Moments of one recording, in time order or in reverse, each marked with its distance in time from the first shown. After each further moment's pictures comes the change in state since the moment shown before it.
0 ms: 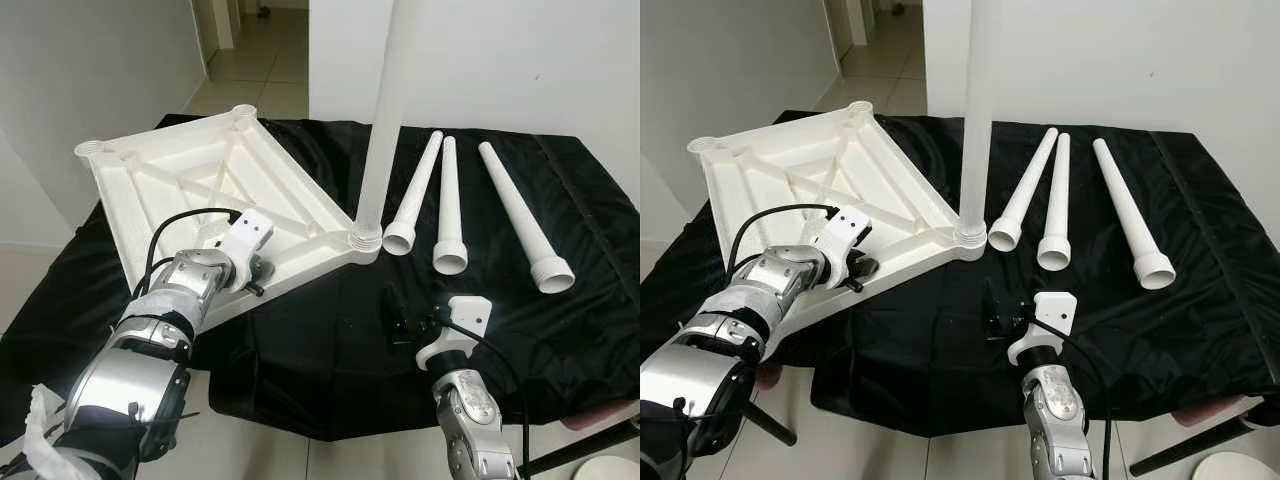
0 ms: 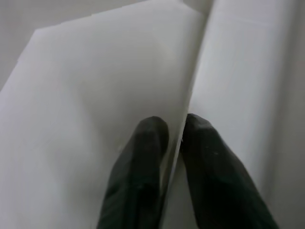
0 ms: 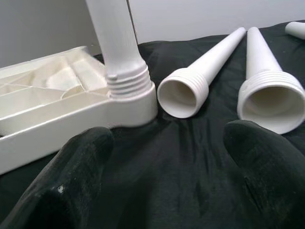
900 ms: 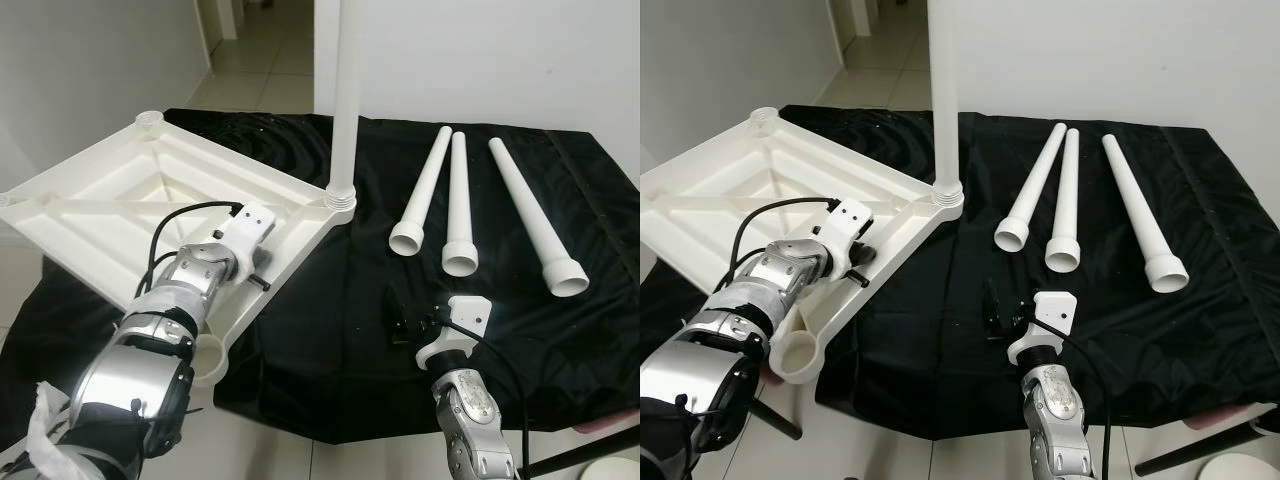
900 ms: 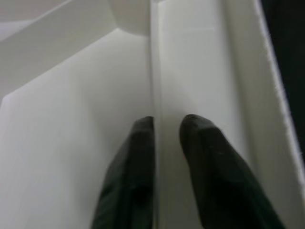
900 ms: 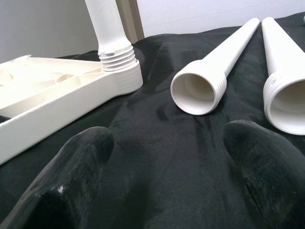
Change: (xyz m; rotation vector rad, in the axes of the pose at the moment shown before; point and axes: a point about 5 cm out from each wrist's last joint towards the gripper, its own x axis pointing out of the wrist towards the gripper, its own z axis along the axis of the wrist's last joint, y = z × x) left arm 0.002 -0.005 0.014 0.025 -0.103 -0.009; right arm 0.001 0.001 0.000 0.003 -0.002 -0.008
